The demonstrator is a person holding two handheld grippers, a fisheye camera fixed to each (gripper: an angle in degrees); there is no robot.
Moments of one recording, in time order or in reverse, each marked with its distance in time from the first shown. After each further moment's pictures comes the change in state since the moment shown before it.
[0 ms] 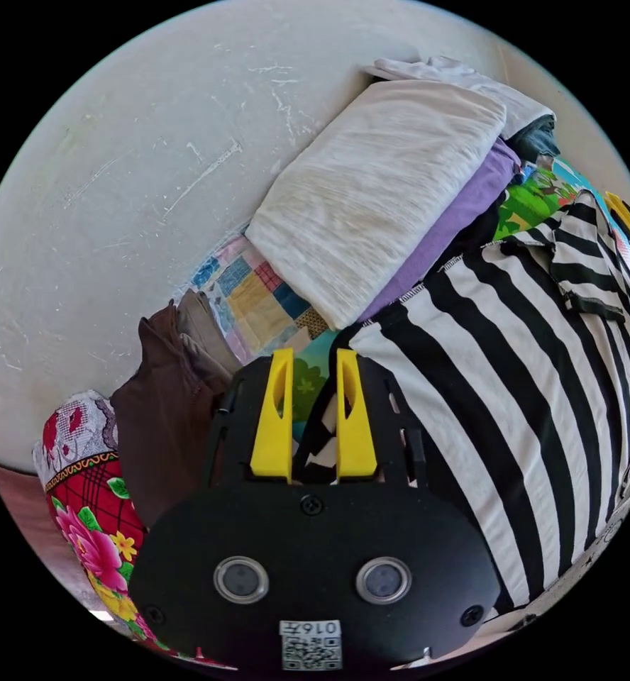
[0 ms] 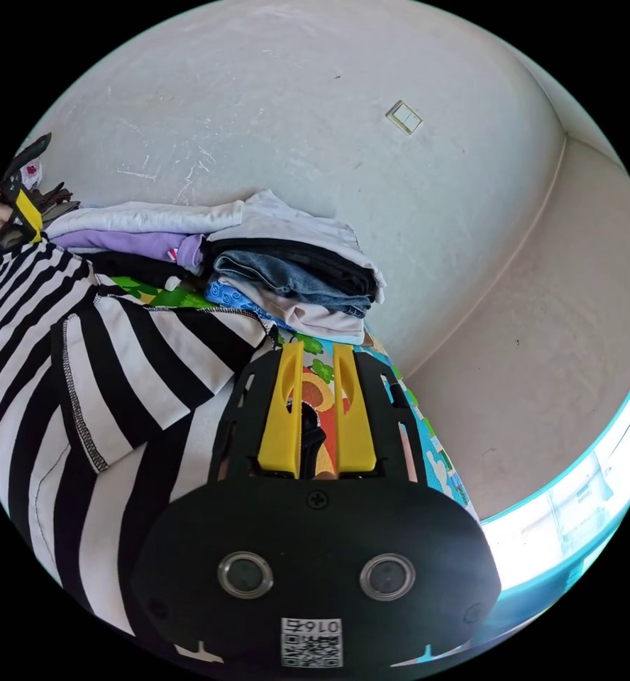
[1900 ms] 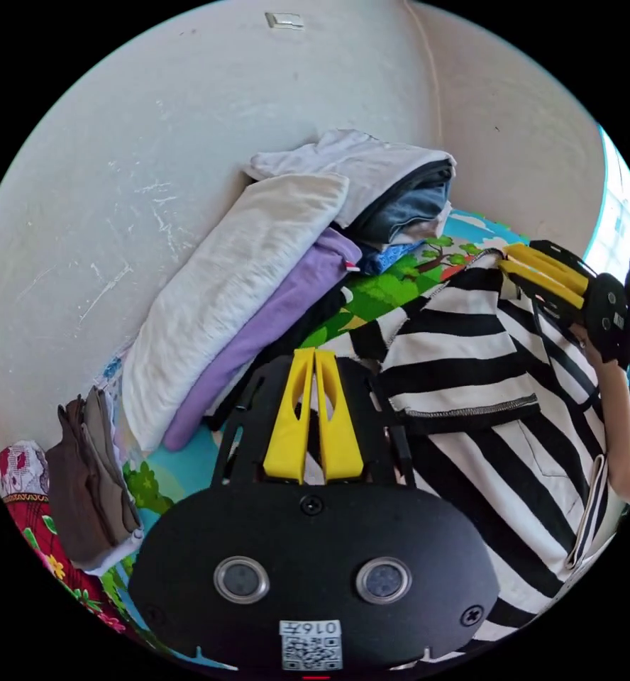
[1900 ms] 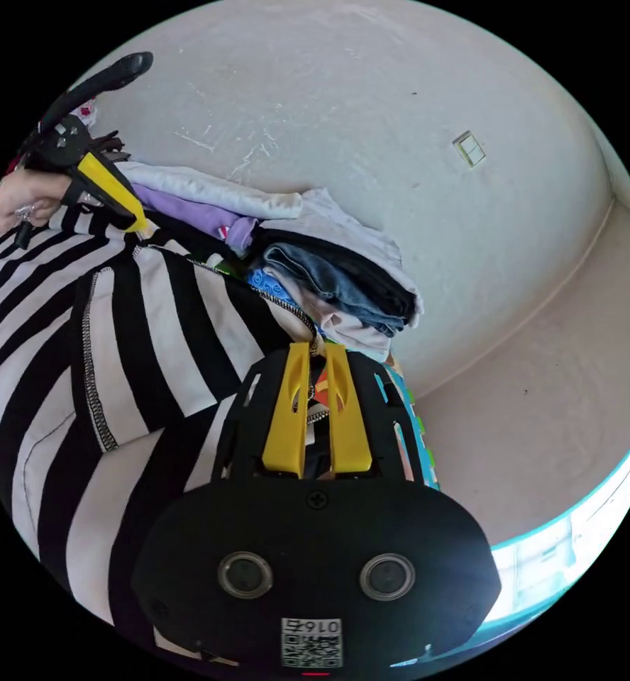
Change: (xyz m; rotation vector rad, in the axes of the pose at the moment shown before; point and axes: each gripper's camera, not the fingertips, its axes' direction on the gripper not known) left arm 0.219 -0.003 -0.191 0.341 0.136 -0.059; right arm -0.029 -0.028 -0.007 -0.023 -0.064 -0.182
